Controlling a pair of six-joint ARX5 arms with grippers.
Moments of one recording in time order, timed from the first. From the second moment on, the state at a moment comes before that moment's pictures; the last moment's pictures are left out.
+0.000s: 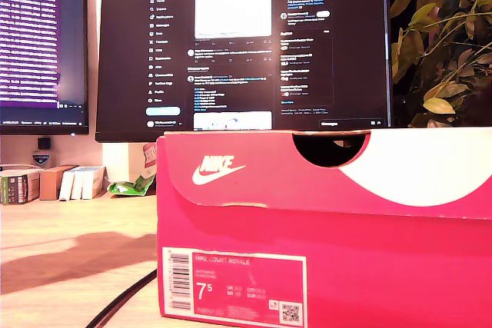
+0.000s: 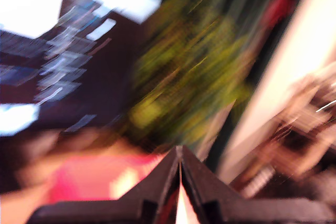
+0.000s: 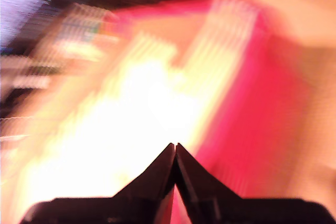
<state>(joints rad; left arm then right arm) -0.48 0.92 0.63 0.30 0.44 -0.43 -0.12 1.02 0.47 0.06 -0.82 0.27</state>
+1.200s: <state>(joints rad) -0.15 0.66 0.63 -0.10 0.39 -0.17 -0.04 0.67 0.48 -0.04 -0.38 0.04</state>
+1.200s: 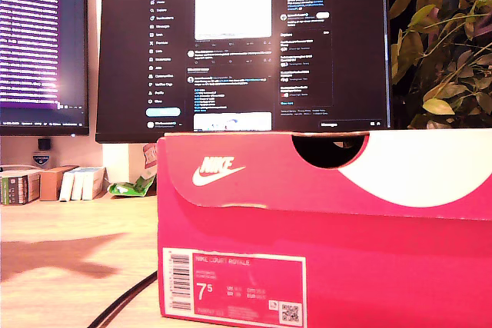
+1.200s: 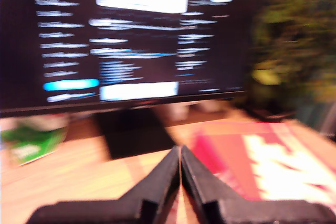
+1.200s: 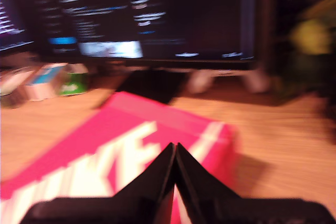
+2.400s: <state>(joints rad) -0.07 0.34 0.53 -0.35 0.13 -0.11 -0.04 0.40 0.45 -0.36 -0.06 0.13</state>
